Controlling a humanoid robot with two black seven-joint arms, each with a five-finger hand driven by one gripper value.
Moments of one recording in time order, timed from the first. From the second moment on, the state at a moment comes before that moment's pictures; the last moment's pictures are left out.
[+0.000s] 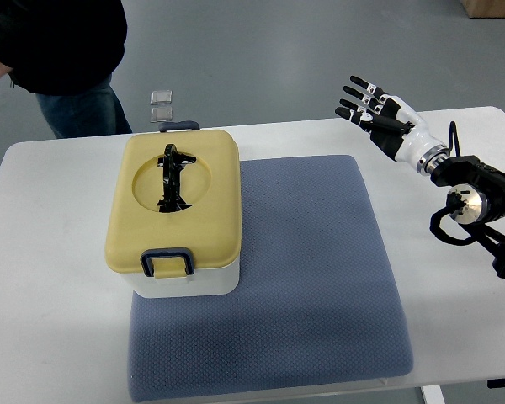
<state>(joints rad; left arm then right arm) -0.01 0.00 -0.05 -0.15 0.02 0.03 0.06 0.72 -0.37 0.66 0.90 -0.20 0.14 0.27</state>
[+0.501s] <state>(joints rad) 0.00 0.00 -0.04 -0.16 0.02 0.03 0.06 0.72 -0.38 0.66 0.90 -0.20 0.15 0.27</state>
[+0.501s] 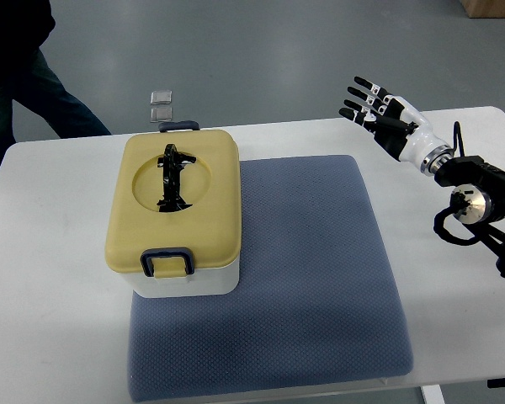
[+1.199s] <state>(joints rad) 0.00 0.00 -0.04 -0.16 0.02 0.03 0.06 0.72 -0.37 0.67 0.90 -0.19 0.22 0.27</state>
